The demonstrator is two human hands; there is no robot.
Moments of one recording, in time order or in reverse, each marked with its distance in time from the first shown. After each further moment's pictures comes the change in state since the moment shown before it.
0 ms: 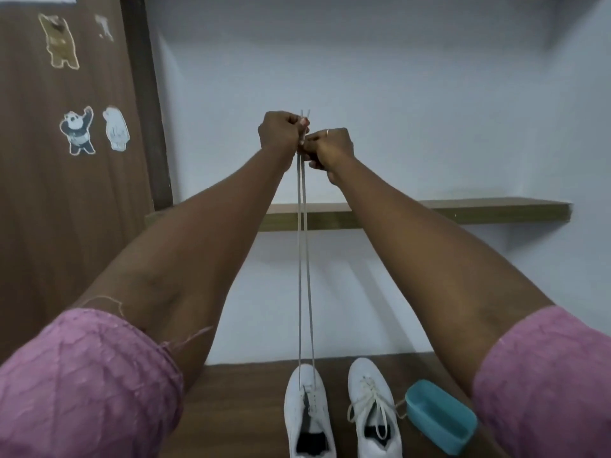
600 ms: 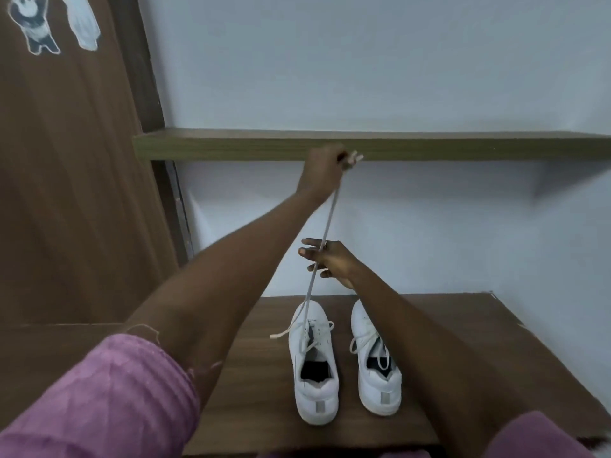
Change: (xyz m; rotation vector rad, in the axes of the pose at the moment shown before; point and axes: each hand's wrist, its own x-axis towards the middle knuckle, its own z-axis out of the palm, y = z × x) left_hand -0.098 -0.136 0.041 0.330 -0.369 0.178; right_hand -0.134 0.255 0.009 -0.107 -0.459 0.527
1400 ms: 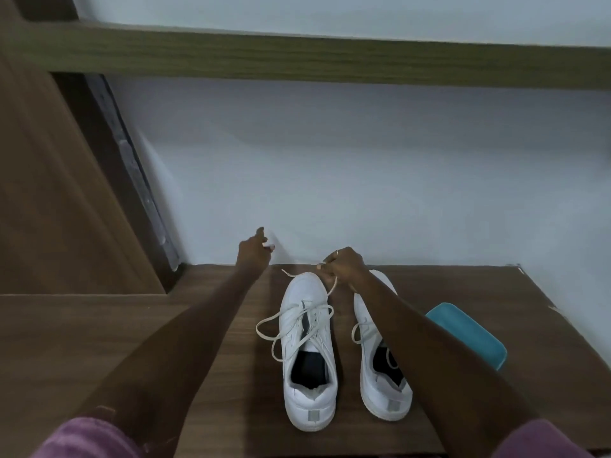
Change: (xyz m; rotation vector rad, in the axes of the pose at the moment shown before) left_hand -0.124 -0.260 0.084 0.224 -0.237 -0.703; right_hand 0.093 0.136 -0.011 -0.292 0.214 0.246
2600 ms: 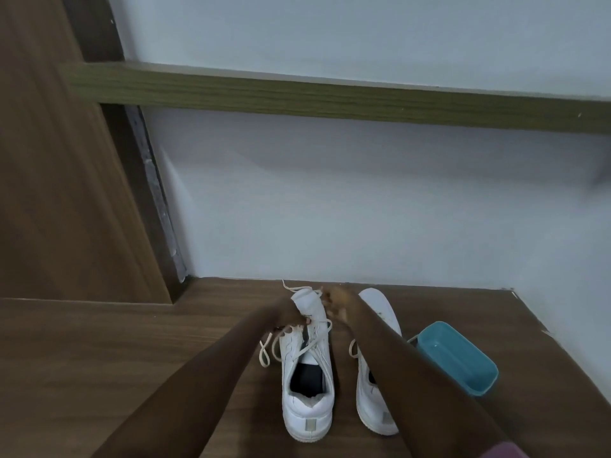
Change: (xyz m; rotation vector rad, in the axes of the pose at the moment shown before) left_hand -0.070 0.012 0.024 0.040 -0.684 -0.108; right_hand -0.027 0.008 0.017 0.622 -0.174 0.372
